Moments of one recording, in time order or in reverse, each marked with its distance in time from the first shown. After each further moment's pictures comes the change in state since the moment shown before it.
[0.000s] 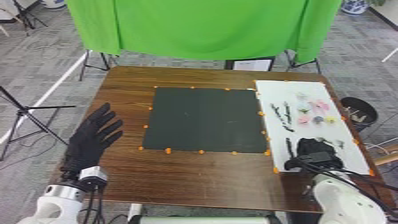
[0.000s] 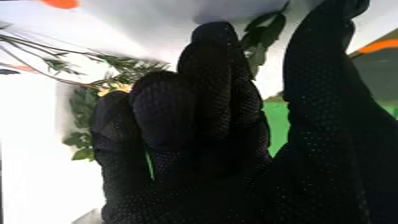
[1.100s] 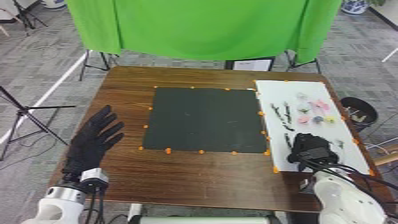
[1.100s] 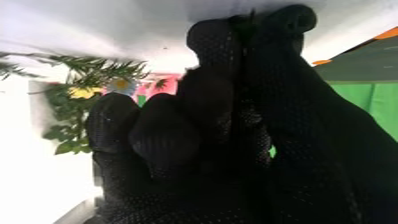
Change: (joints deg) left arm 0.6 -0.6 0.2 0.0 0.1 0.1 -0.2; right arm 1.9 -0.1 0.7 6.5 0.3 7.8 -10.4
